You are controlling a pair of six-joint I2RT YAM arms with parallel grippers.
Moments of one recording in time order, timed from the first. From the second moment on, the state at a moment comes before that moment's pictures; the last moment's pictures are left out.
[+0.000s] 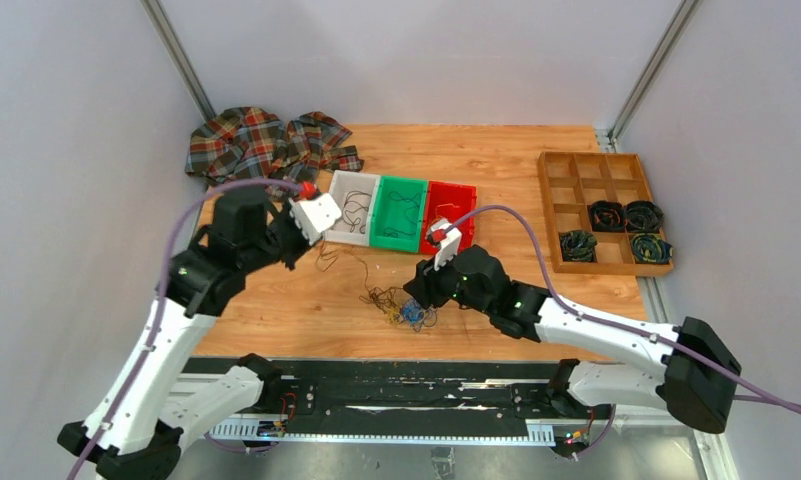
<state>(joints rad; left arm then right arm) -0.49 0.94 1.35 -0.88 0.21 0.49 0.99 1.11 0.65 0.09 0.06 0.31</state>
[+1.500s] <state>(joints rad) -0.36 1.60 0.98 -0.68 0.48 0.86 0.99 1.09 0.62 -0.02 0.08 0.33</state>
